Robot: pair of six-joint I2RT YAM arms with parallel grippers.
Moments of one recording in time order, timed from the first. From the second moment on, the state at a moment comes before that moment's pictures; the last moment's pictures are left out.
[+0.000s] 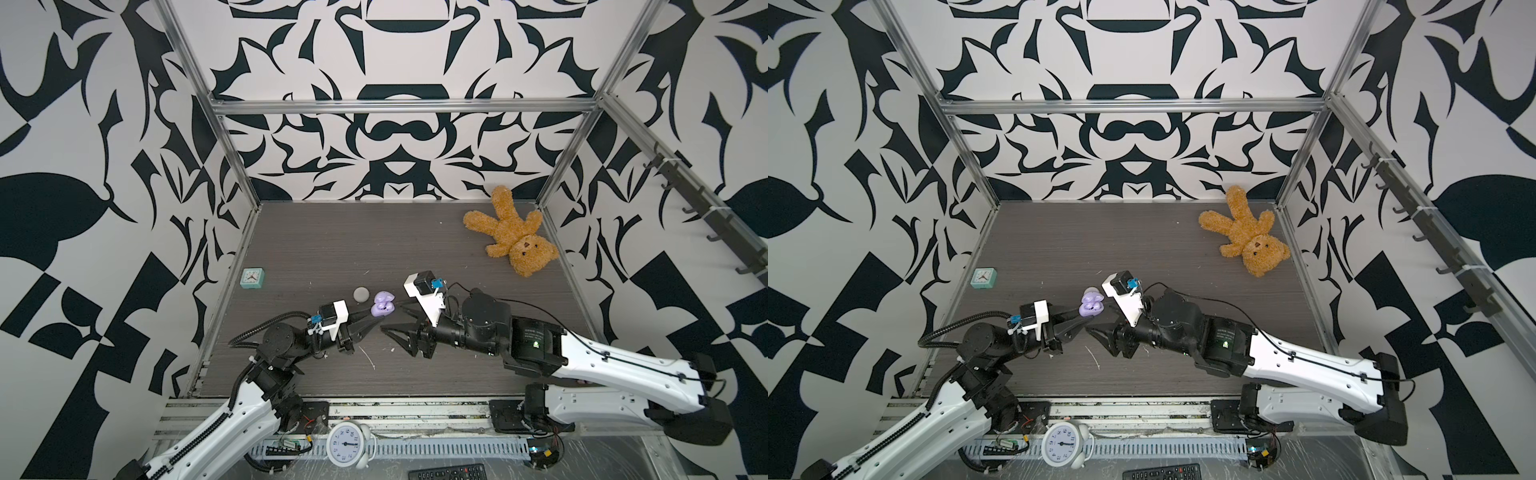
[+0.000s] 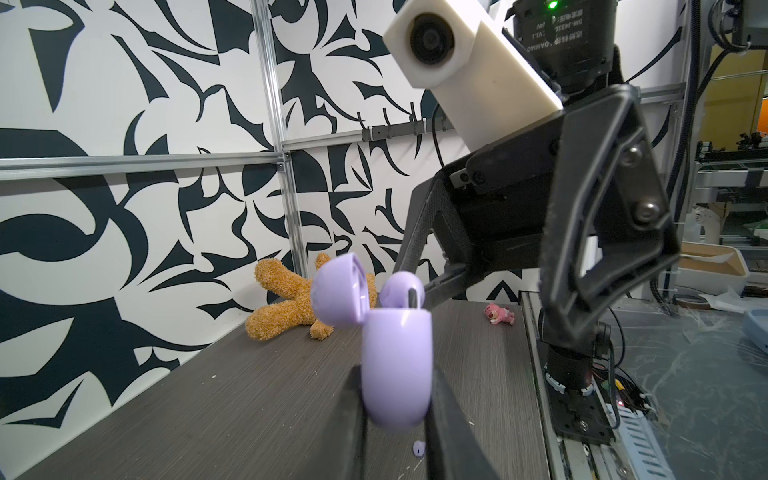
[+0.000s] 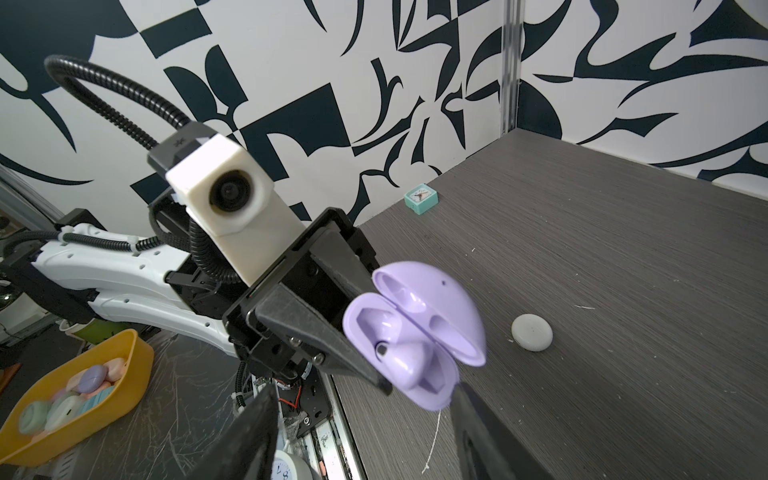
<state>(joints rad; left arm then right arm) -0.70 0.52 0.27 0.54 0.58 -0.06 1.24 1.04 1.00 -0.21 0.00 0.34</state>
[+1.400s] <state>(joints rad) -0.70 0.53 0.27 0.54 0.60 -0.06 1.23 1.06 1.03 -0.18 -0.07 0.31</state>
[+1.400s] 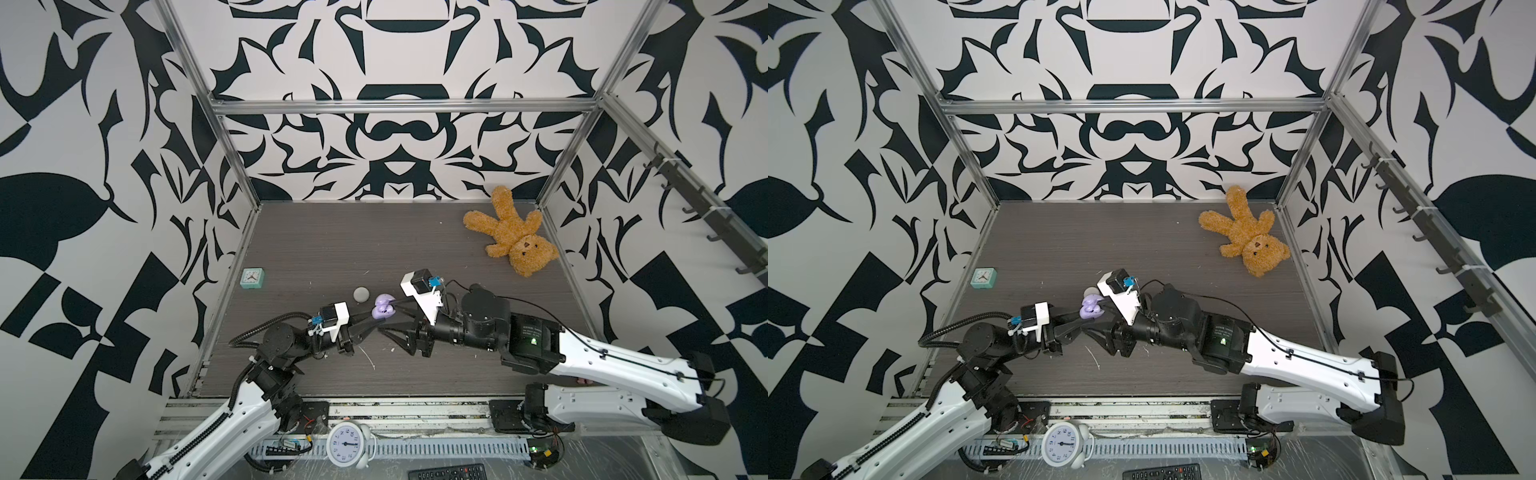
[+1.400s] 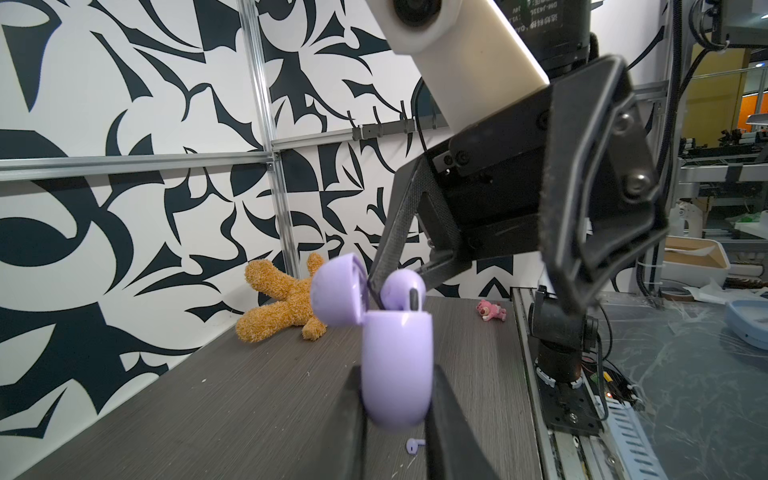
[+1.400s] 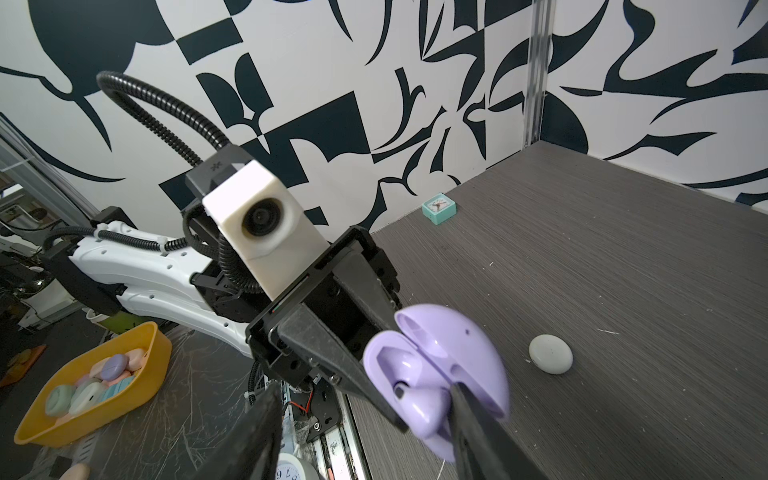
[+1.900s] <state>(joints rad) -0.70 0.53 0.27 0.54 0.62 -0.06 1.22 1.06 1.03 -0.18 -0.09 0.30</state>
